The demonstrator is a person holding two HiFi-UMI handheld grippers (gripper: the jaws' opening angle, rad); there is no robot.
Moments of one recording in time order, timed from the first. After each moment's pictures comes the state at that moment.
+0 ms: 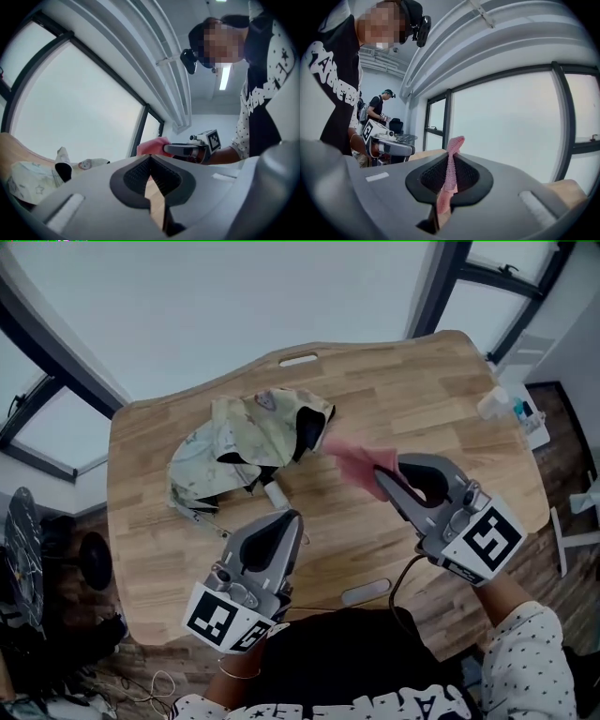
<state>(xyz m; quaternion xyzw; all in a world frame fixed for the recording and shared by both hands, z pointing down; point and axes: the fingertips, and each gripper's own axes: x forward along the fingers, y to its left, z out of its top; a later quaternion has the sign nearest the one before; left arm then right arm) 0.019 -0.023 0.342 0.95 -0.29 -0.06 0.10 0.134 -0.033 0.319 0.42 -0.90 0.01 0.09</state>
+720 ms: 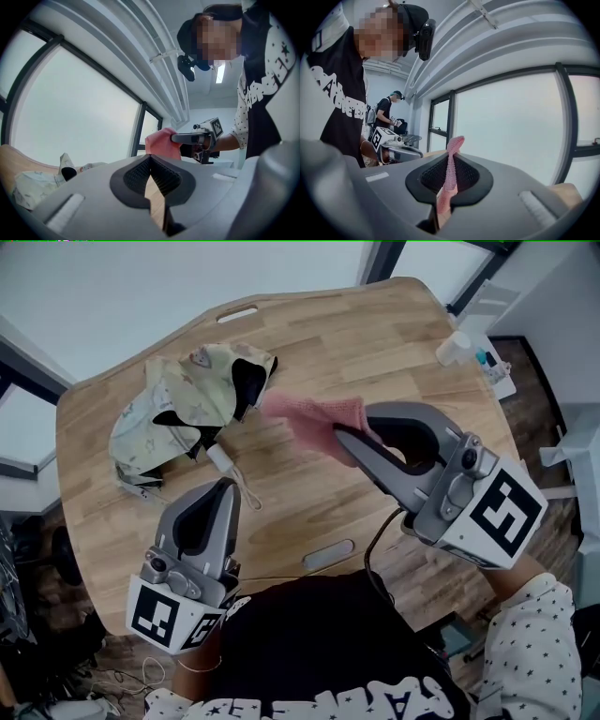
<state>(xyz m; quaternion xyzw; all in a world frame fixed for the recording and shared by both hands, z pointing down) 0.026 -0.009 0.331 0.96 -0.28 -0.03 0.07 0.139 0.003 0.281 0.39 -0.91 0.02 0.08</state>
